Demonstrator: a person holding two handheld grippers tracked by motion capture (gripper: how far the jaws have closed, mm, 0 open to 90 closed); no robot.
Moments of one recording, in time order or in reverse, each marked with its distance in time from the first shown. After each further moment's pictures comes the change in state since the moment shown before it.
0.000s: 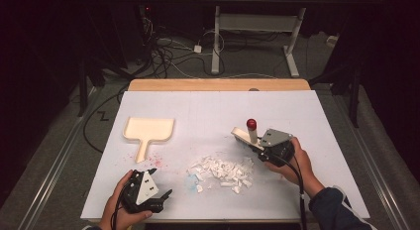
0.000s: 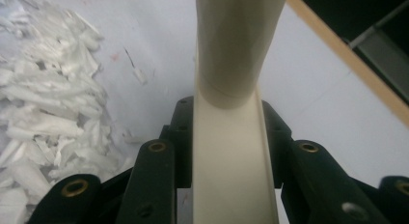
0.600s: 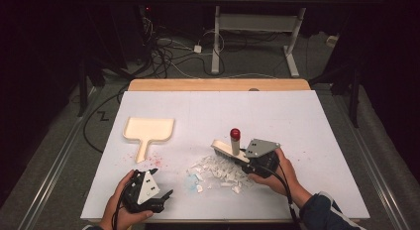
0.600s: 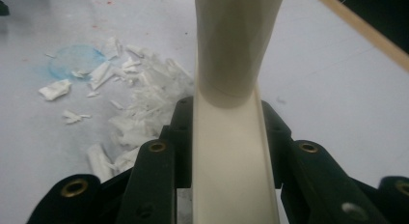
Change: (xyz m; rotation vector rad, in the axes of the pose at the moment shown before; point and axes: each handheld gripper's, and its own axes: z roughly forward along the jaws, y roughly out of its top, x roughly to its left) left arm 0.000 0.001 0.002 0.006 -0.009 0.006; right arm 0.043 0.021 0.002 -0.093 0.159 0.010
